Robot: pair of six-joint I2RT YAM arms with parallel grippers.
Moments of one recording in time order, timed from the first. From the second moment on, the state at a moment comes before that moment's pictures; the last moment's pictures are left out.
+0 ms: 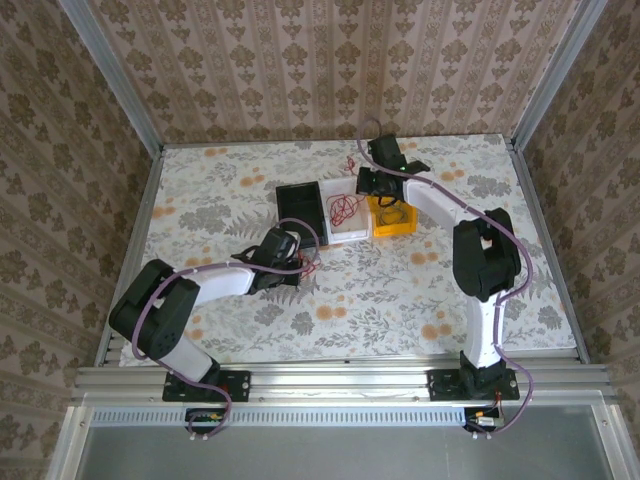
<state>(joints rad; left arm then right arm) -0.65 1.57 0.68 -0.09 0.00 -0.39 0.37 2.01 1.63 -0.49 -0.01 0.44</state>
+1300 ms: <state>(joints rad) -0.60 1.44 0.66 -0.05 0.23 -0.35 0.68 1.87 1.22 -0.40 -0.25 0.42</state>
